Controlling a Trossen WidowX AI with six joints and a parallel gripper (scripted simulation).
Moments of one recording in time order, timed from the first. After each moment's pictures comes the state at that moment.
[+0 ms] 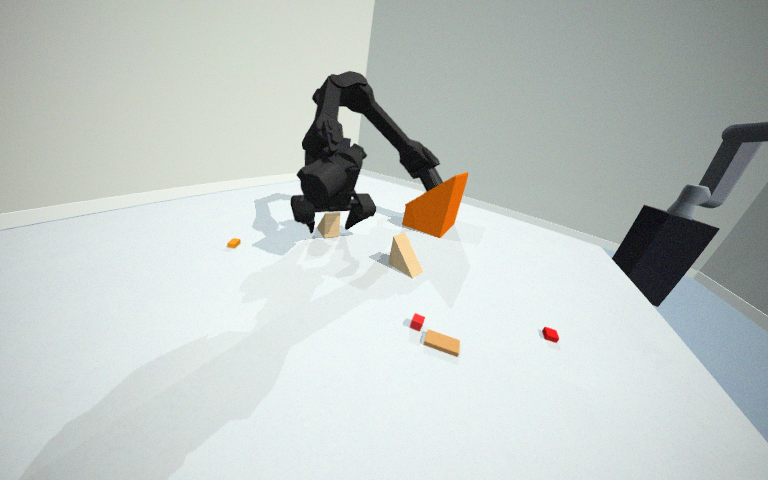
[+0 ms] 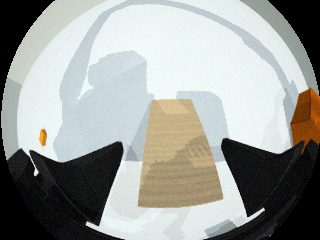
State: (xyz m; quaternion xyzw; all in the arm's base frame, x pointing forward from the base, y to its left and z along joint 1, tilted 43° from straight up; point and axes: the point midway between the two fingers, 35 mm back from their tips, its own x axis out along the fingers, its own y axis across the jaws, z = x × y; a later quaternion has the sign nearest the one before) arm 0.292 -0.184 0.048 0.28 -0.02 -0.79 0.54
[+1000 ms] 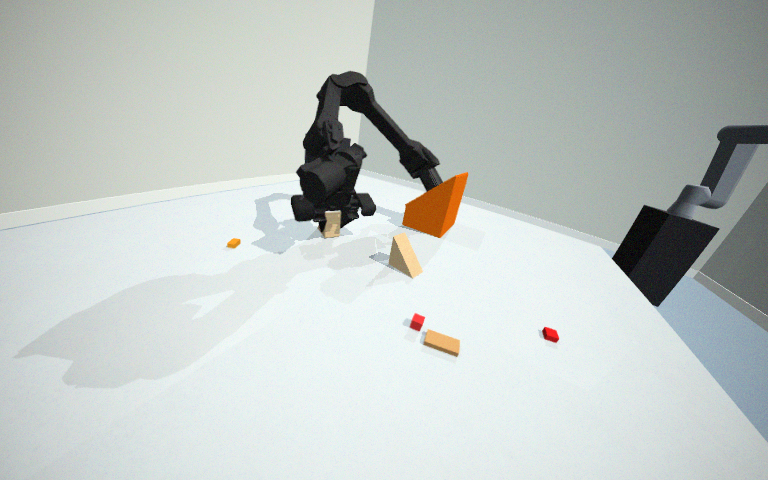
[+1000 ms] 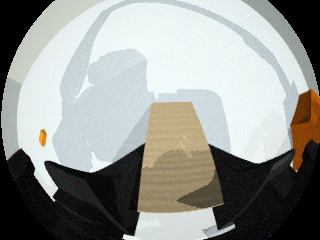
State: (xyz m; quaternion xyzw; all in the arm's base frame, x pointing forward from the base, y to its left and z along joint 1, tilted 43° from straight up) arm 0.290 -0.184 0.049 0.28 -0.02 -0.79 0.54
